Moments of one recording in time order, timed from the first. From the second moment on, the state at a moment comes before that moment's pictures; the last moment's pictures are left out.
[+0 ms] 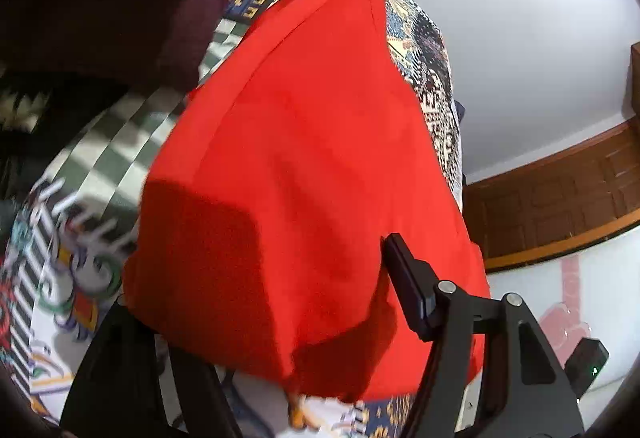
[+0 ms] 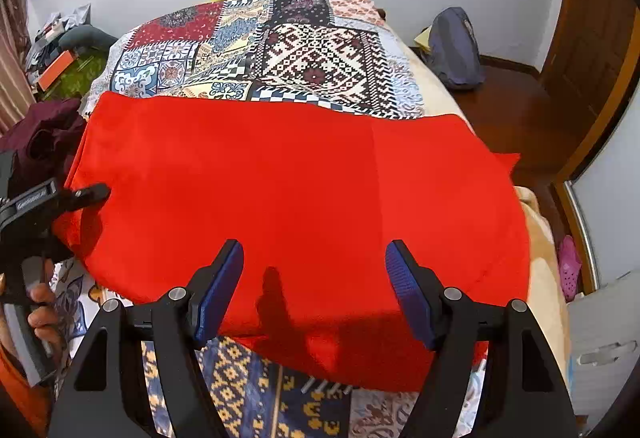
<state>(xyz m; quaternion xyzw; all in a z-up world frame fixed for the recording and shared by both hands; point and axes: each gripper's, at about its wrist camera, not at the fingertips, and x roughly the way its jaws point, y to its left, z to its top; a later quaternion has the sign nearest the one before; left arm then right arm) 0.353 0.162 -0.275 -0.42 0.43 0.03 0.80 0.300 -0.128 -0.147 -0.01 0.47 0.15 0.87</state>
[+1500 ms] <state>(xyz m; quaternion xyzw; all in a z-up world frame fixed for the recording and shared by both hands) 0.354 0.108 -0.113 -0.08 0.32 0.08 0.94 0.298 -0.063 -0.153 -0.03 0.52 0.20 0.83</state>
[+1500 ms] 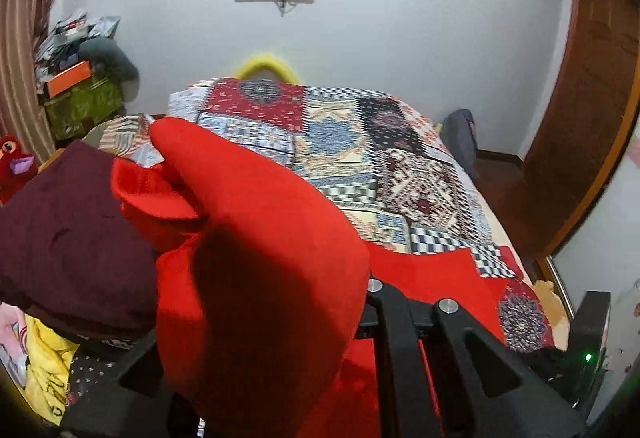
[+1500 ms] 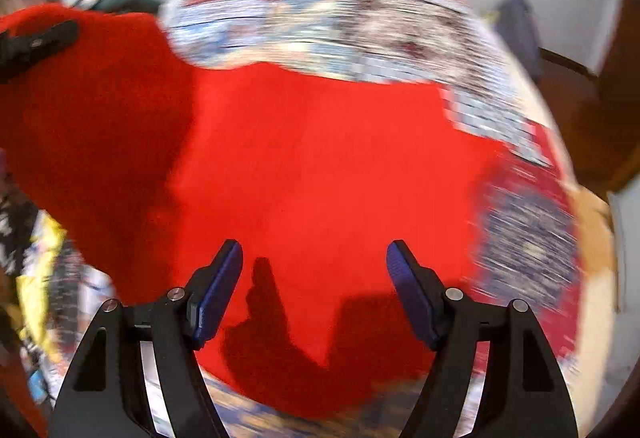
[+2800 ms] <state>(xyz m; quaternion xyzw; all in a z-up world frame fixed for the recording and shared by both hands) 0.350 -0.005 -0.121 -0.03 0.44 -0.15 0.89 0.265 -0.184 -0.121 0.08 0.49 0.12 0.86</state>
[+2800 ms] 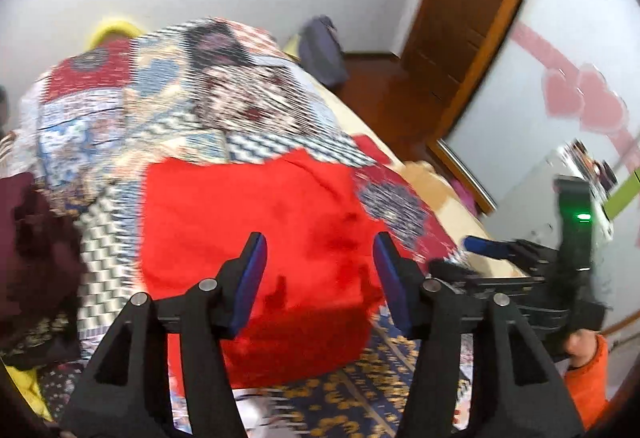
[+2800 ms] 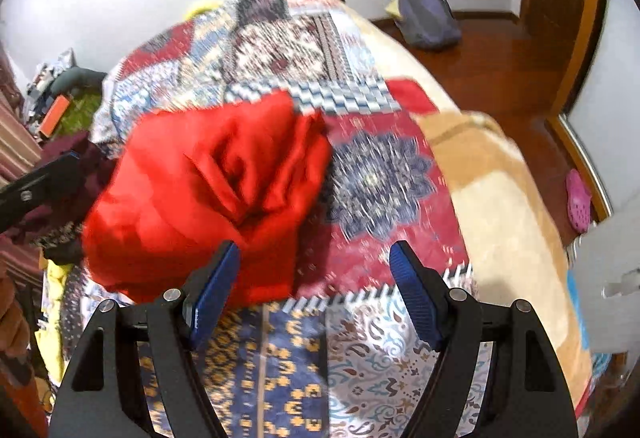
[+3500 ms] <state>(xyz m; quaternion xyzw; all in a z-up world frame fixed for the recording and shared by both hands) 0.311 0.051 -0.230 0.03 0.51 -0.07 0.86 0.298 -0.111 -0.181 0.03 0.54 0.16 0.83</state>
